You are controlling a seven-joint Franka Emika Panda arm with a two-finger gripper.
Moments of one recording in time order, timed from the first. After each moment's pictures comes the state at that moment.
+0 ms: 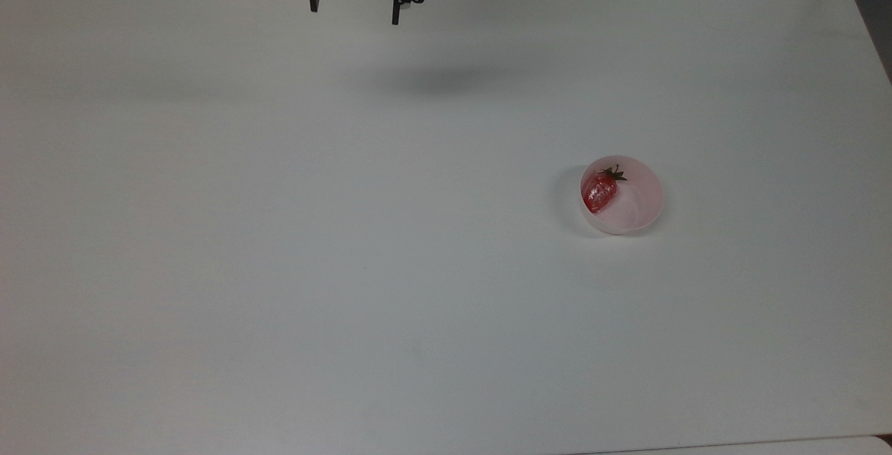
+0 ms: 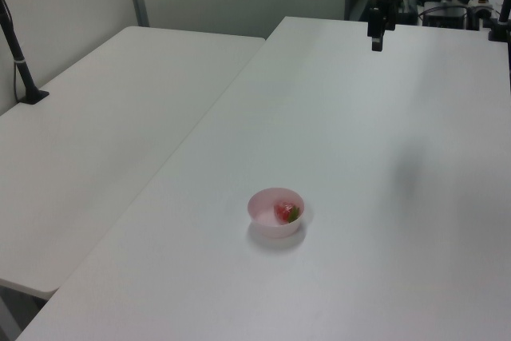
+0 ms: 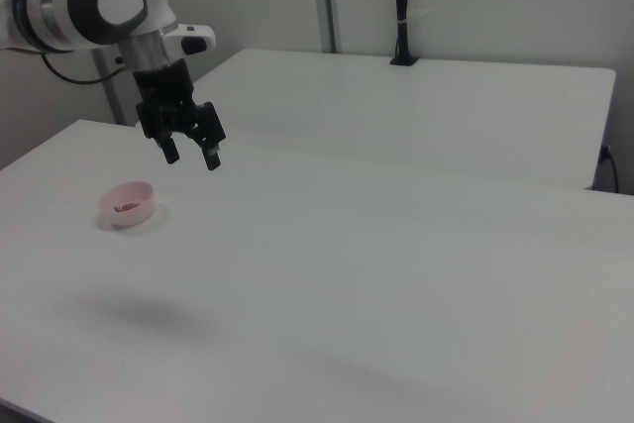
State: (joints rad) arm 0.10 -0.02 -0.03 -1.77 -0.13 1.72 0.15
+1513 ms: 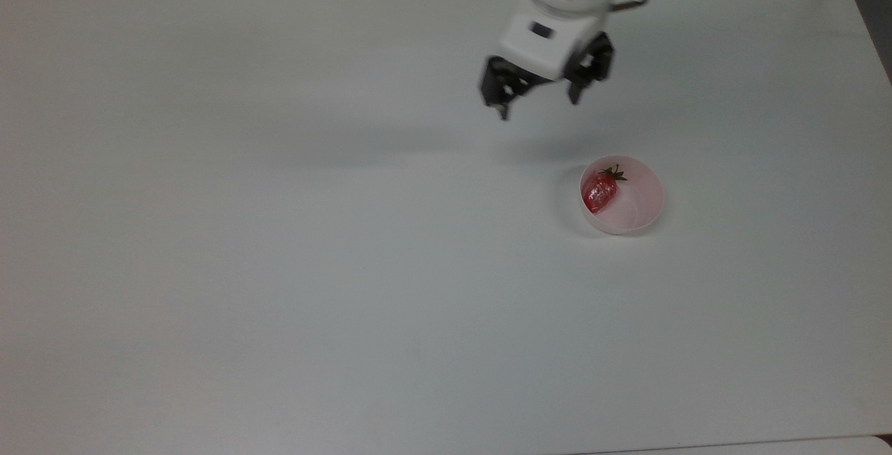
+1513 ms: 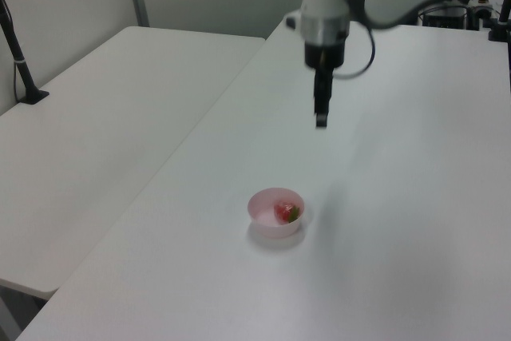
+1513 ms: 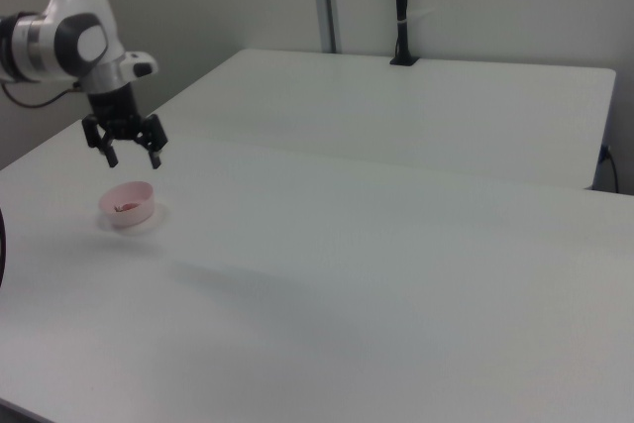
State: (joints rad) arm 0.56 0.33 -0.22 -1.54 0.06 1.88 0.05
